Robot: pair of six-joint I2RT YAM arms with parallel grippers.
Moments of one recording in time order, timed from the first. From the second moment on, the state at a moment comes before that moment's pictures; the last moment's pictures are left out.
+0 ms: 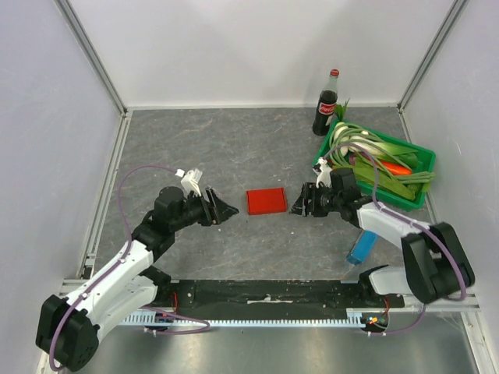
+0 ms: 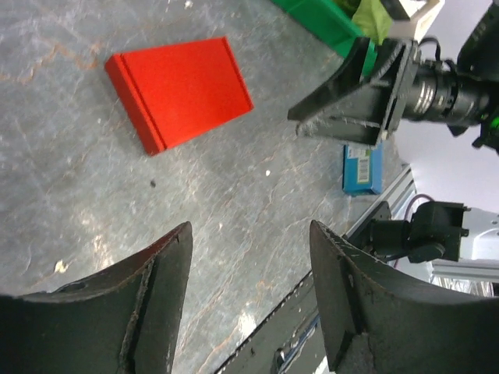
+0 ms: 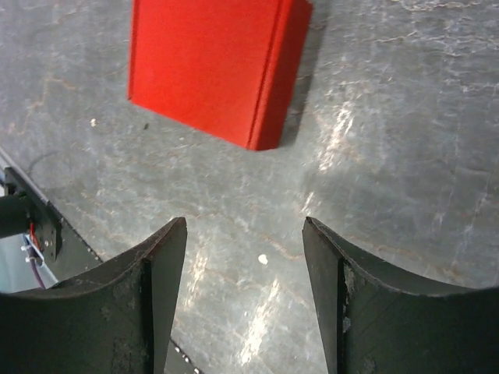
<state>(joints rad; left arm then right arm) -0.48 0.82 0.43 0.01 0.37 -0.70 0.34 1.29 0.56 -0.03 -0.51 0.42</state>
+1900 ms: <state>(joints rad) -0.74 1.91 1.28 -0.54 -0.40 0.06 0.27 1.08 0.76 -0.34 -0.19 0.29</state>
